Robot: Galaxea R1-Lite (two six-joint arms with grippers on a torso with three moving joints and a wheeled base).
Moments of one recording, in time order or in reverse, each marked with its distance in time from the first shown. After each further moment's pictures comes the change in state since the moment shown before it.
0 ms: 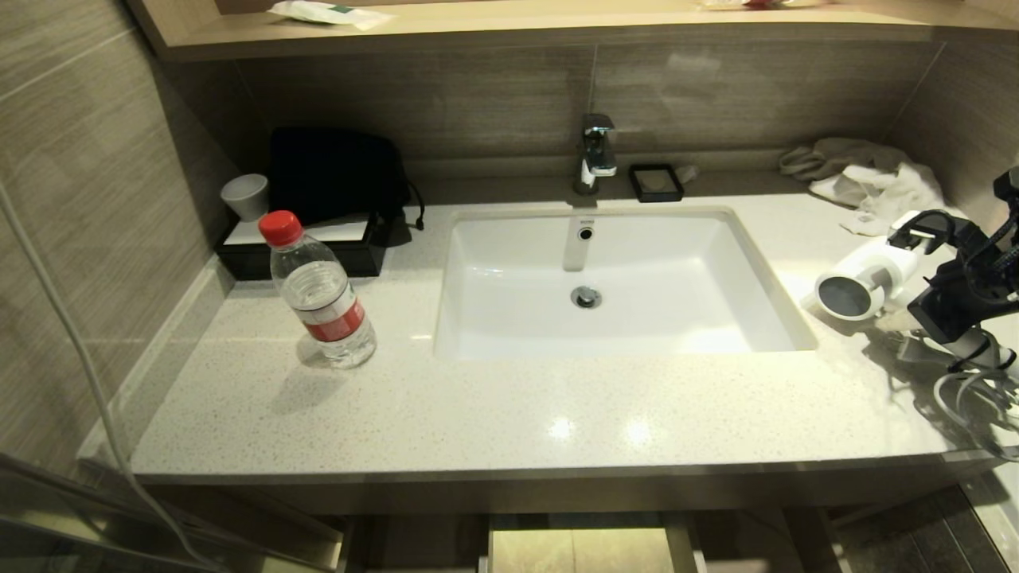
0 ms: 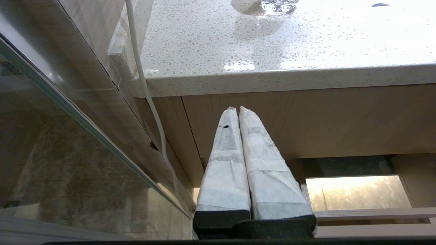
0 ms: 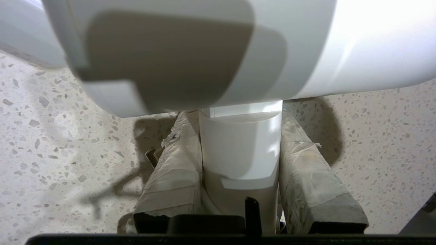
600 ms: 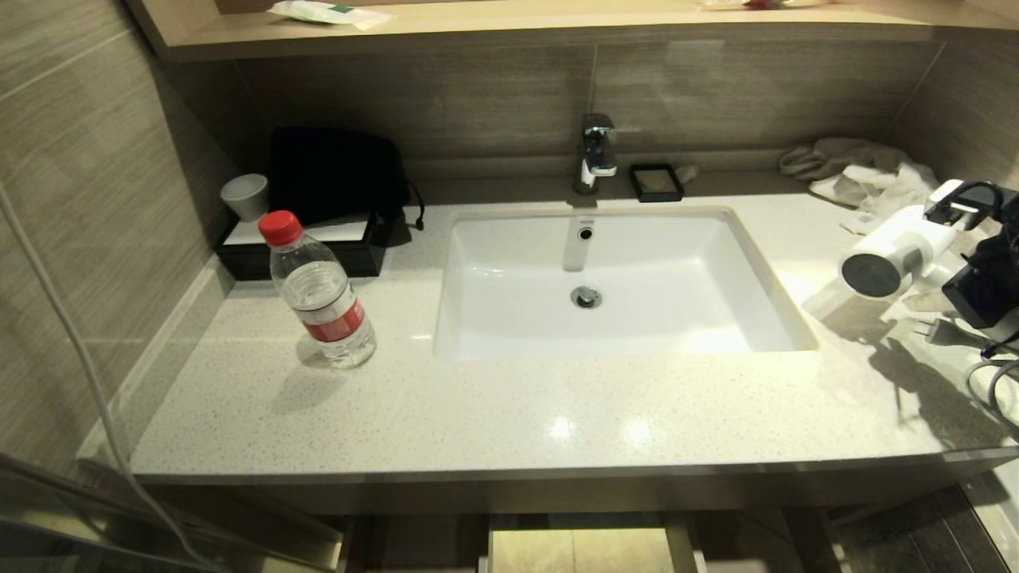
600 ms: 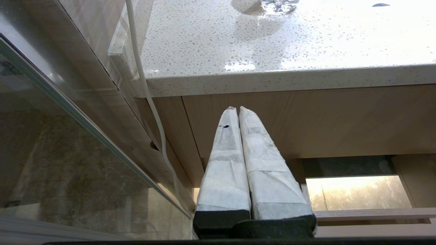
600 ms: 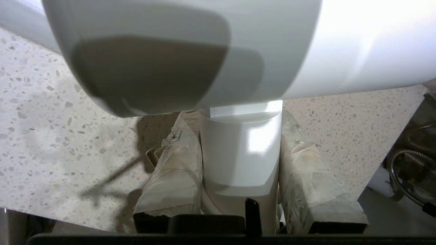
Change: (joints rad) left arm 0.000 0.000 0.000 0.000 0.000 0.000; right arm -0.005 -0.137 0.039 0.004 -0.003 0.000
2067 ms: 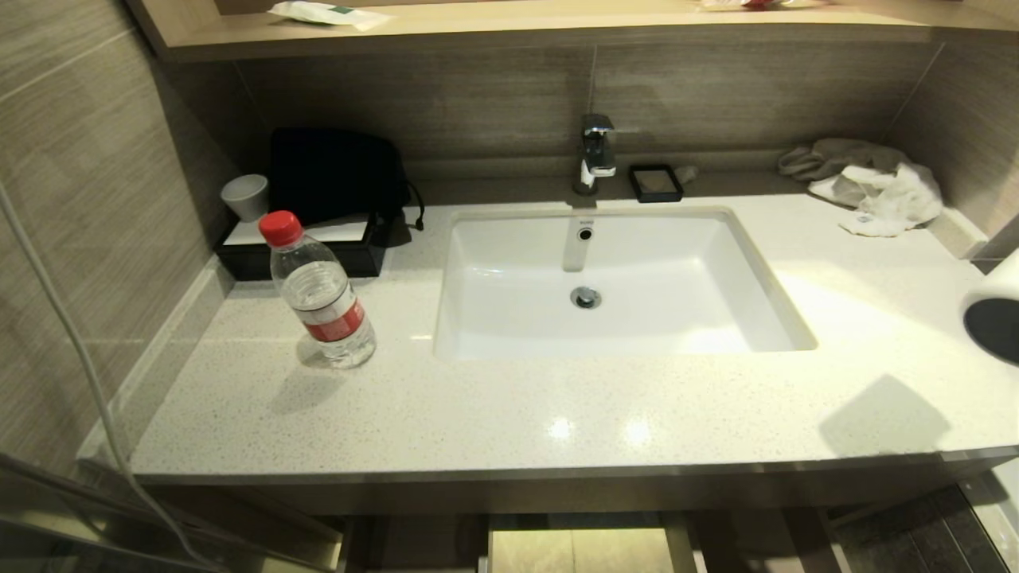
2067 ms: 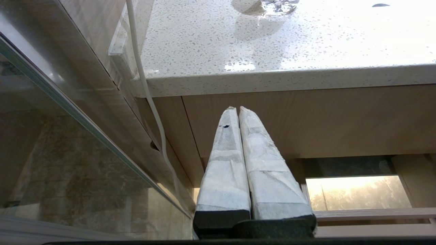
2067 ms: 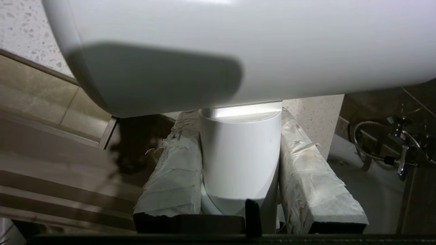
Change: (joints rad) left arm 0.000 0.000 0.000 0.000 0.000 0.000; right arm 0.055 -0.780 0.593 -0.125 -0.032 0.101
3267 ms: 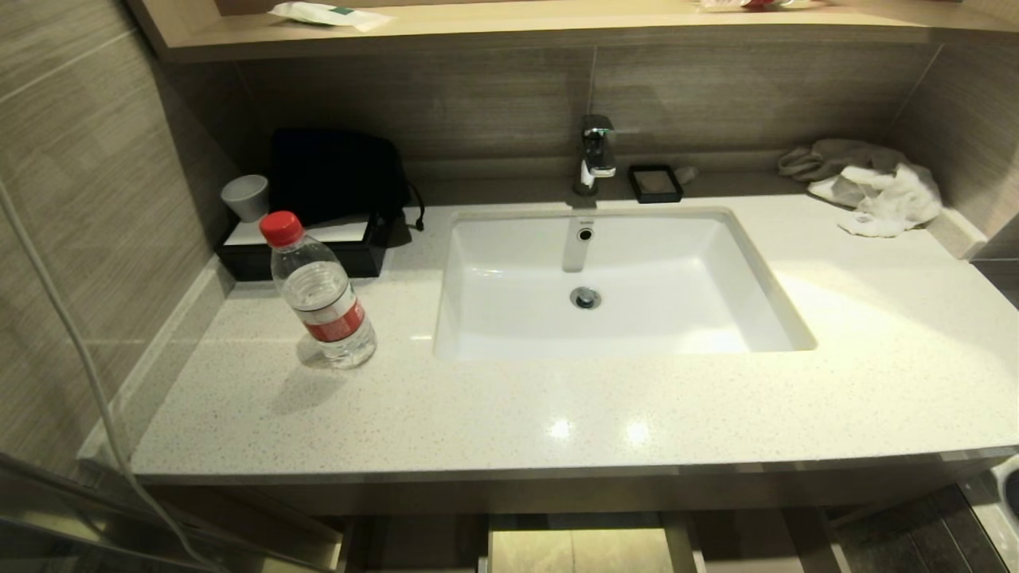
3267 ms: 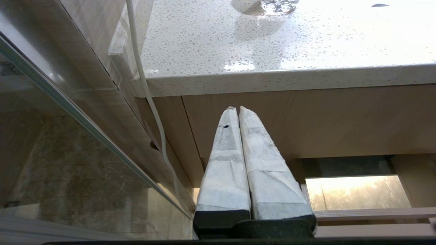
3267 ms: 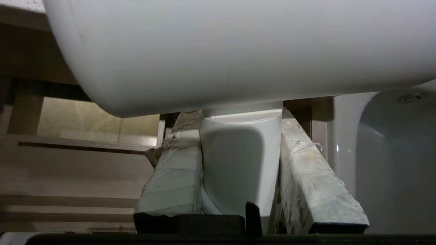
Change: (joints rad) left arm 0.000 0.000 0.000 0.000 0.000 -0.001; right arm 0.147 -0.488 0.513 -0.096 -0.182 0.411
